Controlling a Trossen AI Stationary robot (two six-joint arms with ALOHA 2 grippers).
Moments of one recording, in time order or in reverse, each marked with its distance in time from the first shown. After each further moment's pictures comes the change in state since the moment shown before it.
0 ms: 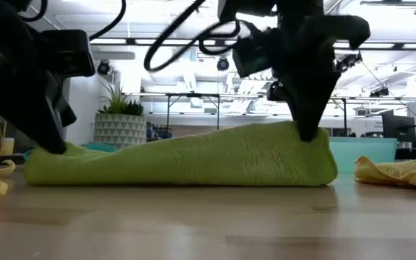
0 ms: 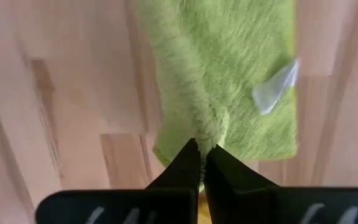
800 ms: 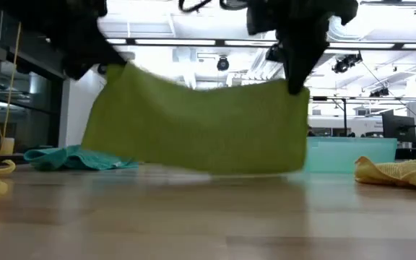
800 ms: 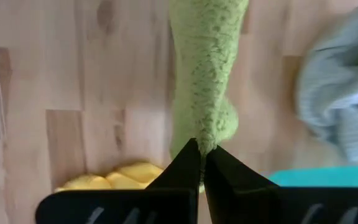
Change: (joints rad) left arm 0.189 -0.462 0.001 -0.098 -0.270 0.236; right arm -0.110 -0.232 0.000 -0.104 0.175 -0.221
